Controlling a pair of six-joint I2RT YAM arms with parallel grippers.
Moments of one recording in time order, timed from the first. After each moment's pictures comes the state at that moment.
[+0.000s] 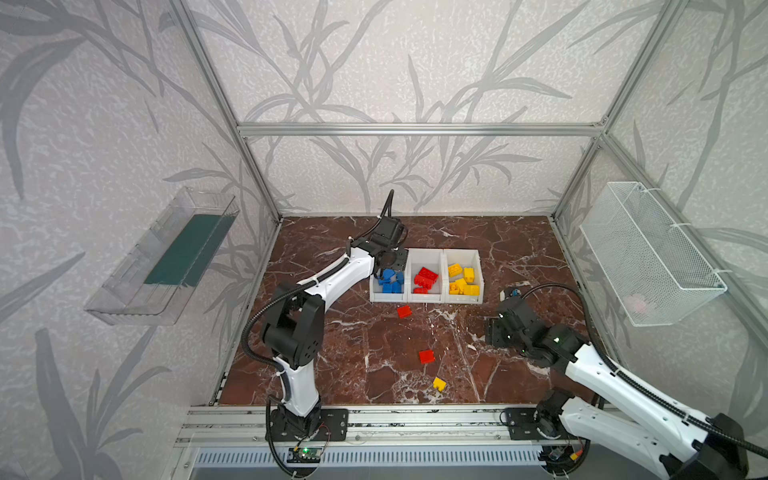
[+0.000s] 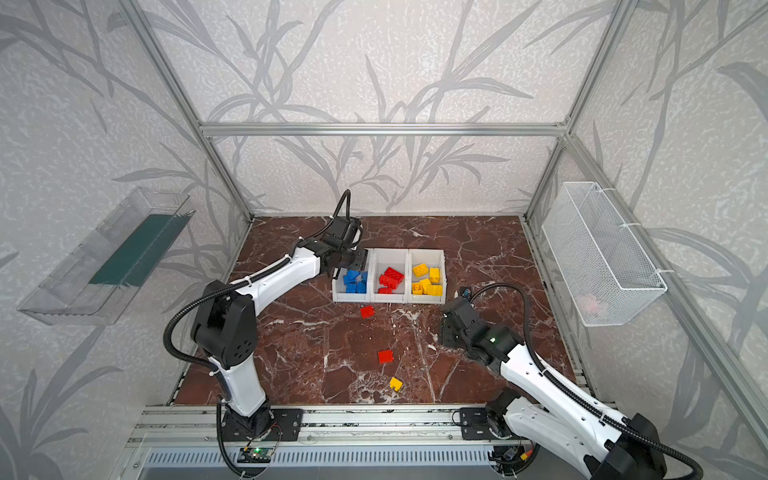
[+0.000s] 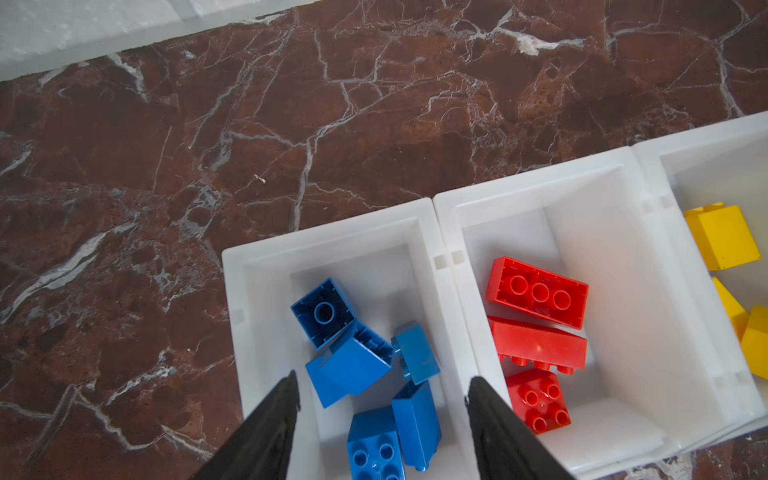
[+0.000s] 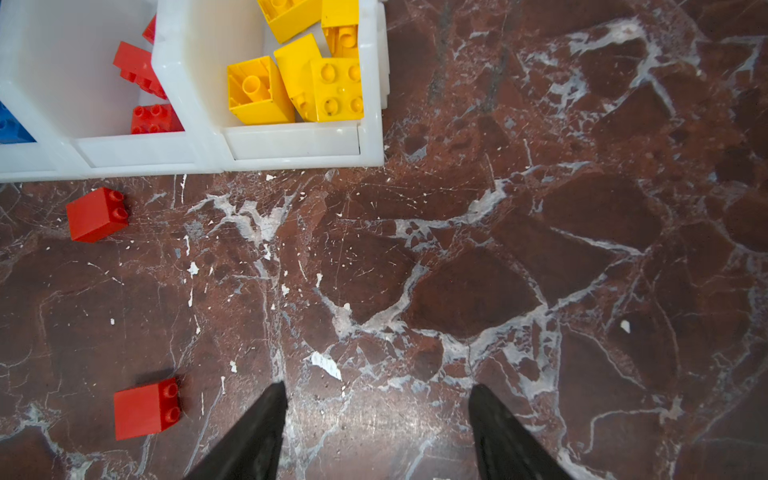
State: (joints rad) left arm -0.49 1.83 1.46 -0.54 -0.14 -0.18; right arm 0.65 0.91 0.64 -0.74 0.25 0.64
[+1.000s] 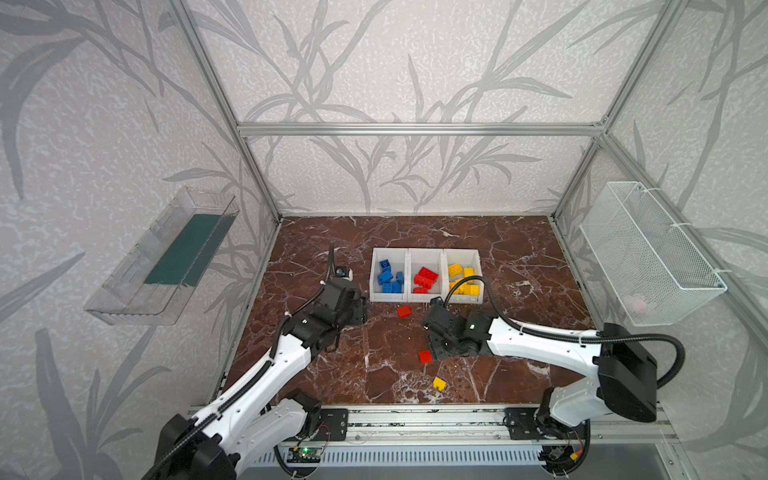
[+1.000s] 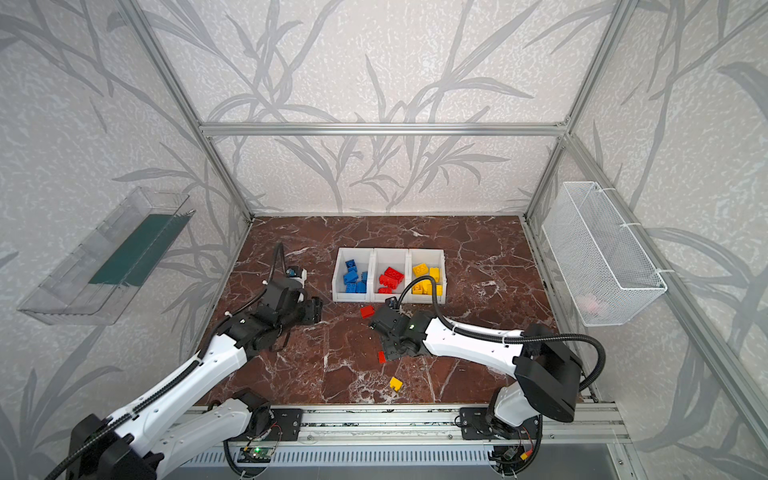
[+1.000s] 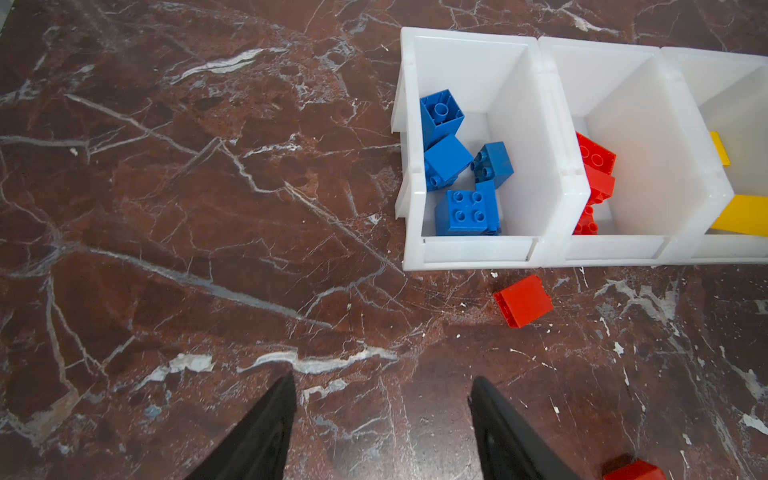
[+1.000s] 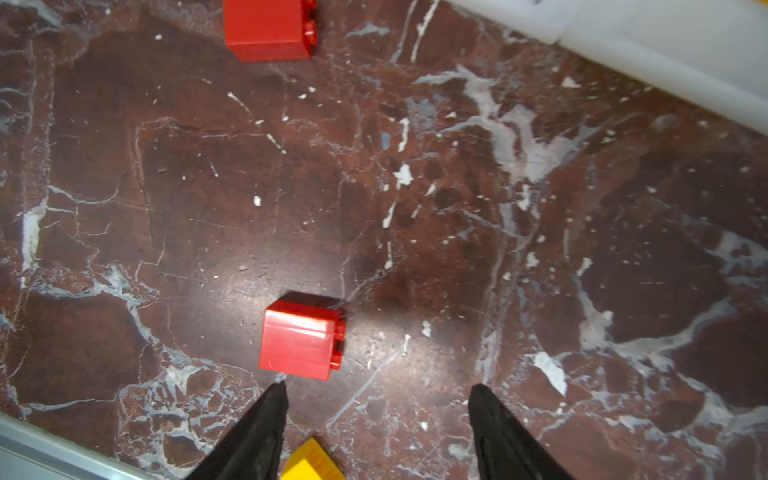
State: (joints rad) left arm -0.47 0.93 0.67 -0.53 -0.21 -0.41; right arm 1.07 1.54 1.00 -0.71 0.19 0.71
